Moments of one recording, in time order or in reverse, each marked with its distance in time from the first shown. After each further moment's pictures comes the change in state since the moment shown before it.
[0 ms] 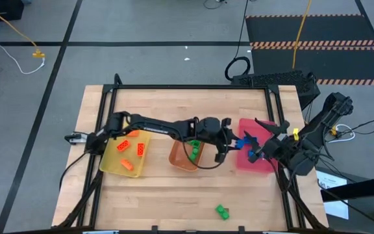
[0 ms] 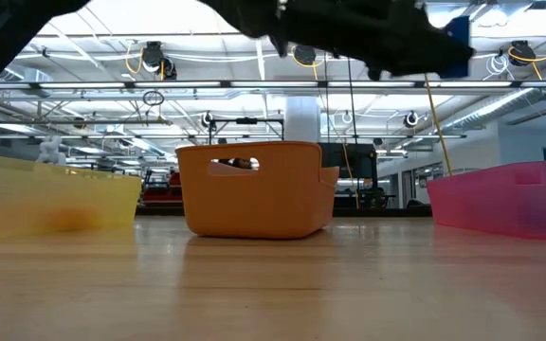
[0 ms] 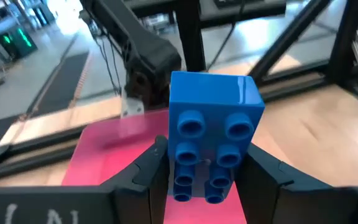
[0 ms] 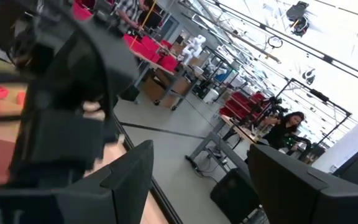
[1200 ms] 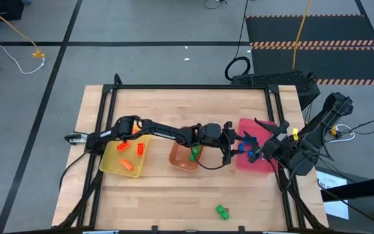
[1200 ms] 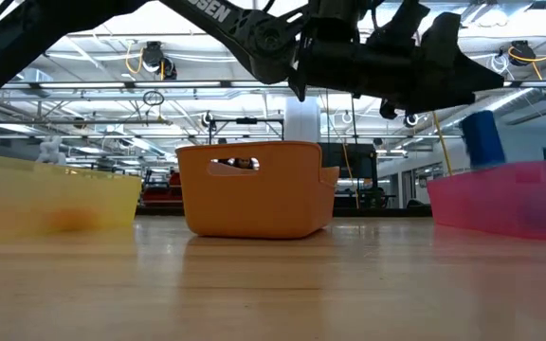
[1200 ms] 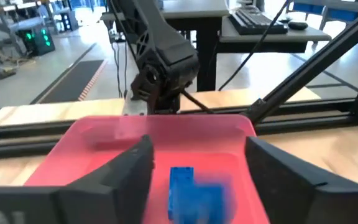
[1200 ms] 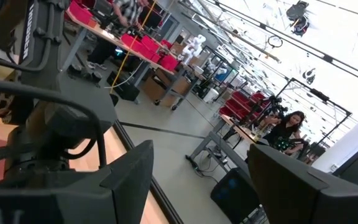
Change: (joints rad) left arm -0.005 0.160 0.004 0.297 -0.050 -0.183; right arm -0.001 0.003 0.000 0.006 -0.002 0.000
